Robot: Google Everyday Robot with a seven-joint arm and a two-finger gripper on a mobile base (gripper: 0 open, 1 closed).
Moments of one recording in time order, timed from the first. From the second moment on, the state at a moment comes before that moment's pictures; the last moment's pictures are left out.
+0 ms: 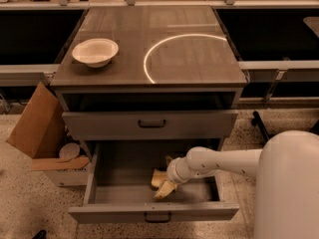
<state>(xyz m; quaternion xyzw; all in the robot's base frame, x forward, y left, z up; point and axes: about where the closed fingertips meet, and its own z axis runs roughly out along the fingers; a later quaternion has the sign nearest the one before) 0.566 -0.016 0.376 -0.56 0.76 0.19 0.27</state>
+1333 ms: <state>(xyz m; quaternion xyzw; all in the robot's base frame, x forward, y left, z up) 0.565 -0.016 0.361 -0.57 0.77 0.16 0.23</state>
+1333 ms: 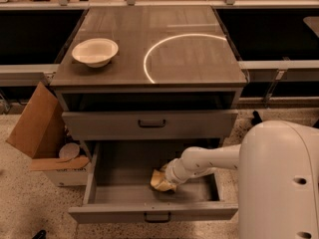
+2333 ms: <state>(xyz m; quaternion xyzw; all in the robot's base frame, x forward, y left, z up) 0.545 -0.046 0.404 -0.55 0.77 0.19 0.27</state>
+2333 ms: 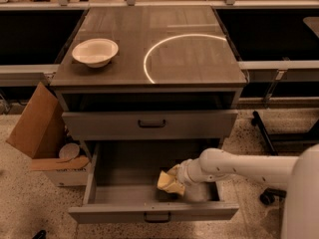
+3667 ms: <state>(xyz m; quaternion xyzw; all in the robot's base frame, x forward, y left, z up) 0.532 -0.086 0.478 -0.51 0.77 0.22 0.33</state>
